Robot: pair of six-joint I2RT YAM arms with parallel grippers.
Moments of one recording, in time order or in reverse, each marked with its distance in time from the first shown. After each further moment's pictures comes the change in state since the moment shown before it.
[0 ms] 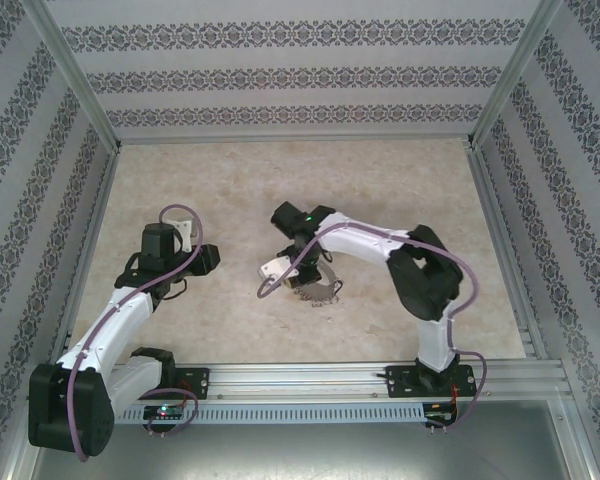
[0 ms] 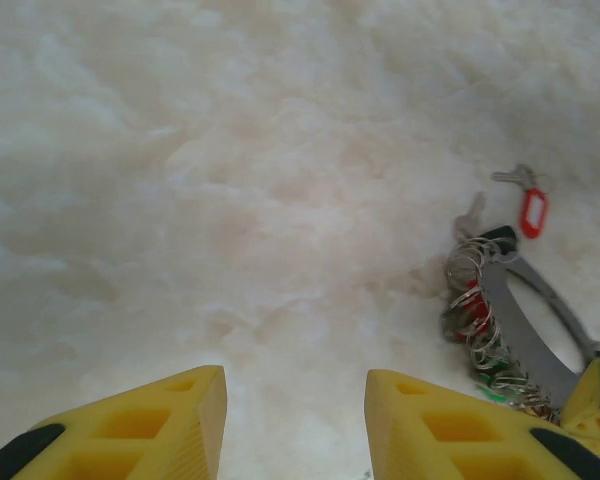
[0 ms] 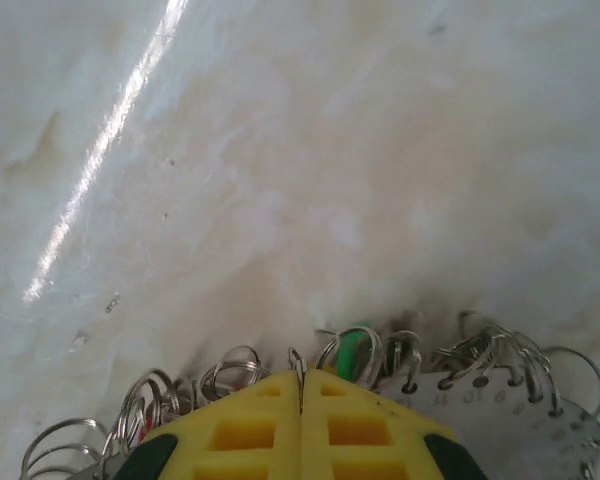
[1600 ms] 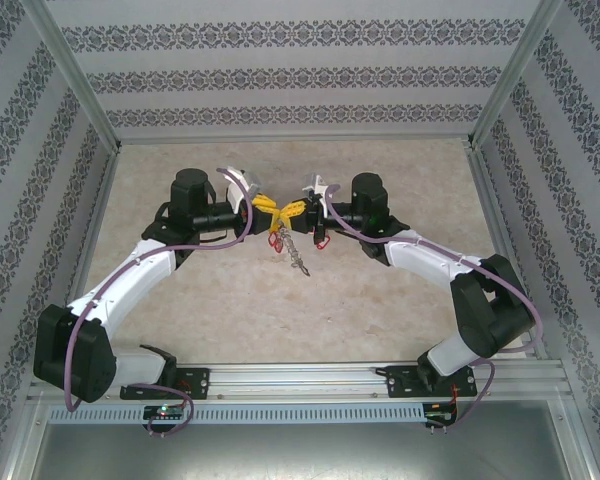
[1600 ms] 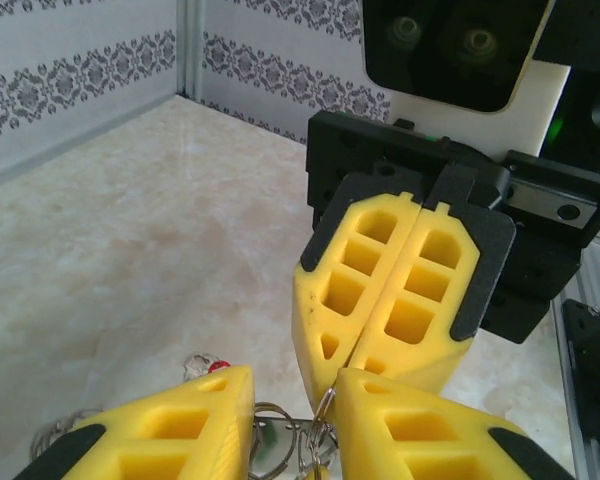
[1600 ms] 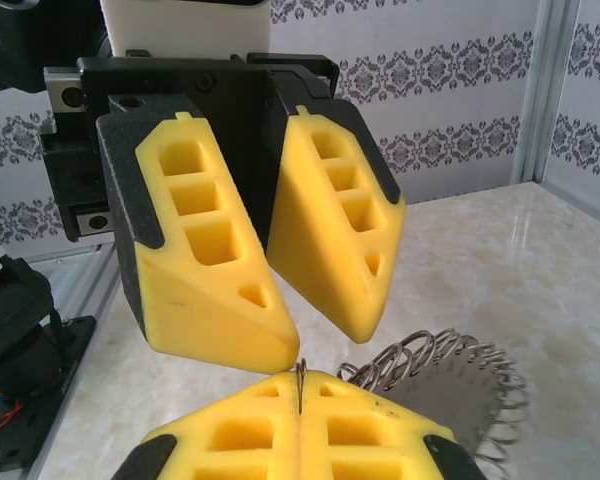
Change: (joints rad) left arm -0.242 0.295 0.413 0.238 0.458 0.398; right arm -0.248 -0.351 -0.470 1.350 -0.575 1.243
